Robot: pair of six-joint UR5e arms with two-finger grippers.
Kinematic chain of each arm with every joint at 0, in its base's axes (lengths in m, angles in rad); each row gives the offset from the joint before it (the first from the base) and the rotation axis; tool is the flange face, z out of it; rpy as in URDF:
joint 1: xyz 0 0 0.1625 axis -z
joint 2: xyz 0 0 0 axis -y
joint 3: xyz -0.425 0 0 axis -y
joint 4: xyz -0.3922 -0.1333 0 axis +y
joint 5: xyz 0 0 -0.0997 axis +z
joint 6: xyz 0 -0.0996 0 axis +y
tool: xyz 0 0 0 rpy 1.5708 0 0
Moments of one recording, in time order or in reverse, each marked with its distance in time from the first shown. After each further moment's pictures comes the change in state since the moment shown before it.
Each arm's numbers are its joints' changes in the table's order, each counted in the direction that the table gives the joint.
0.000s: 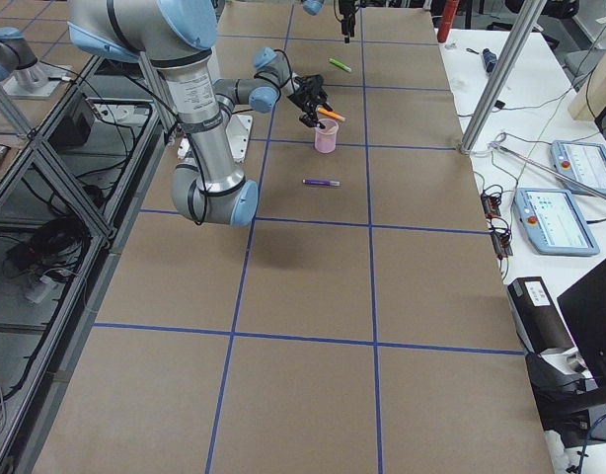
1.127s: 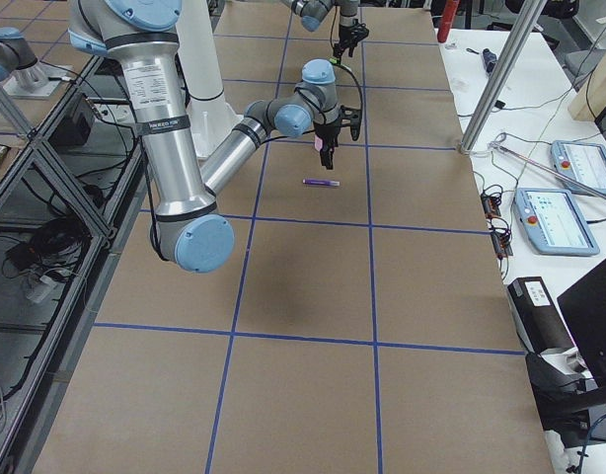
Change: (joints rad) left arm -0.144 -0.108 0.023 -0.390 -0.119 -0.565; right arm -0.551 -0.323 0.144 0.024 -0.968 0.636
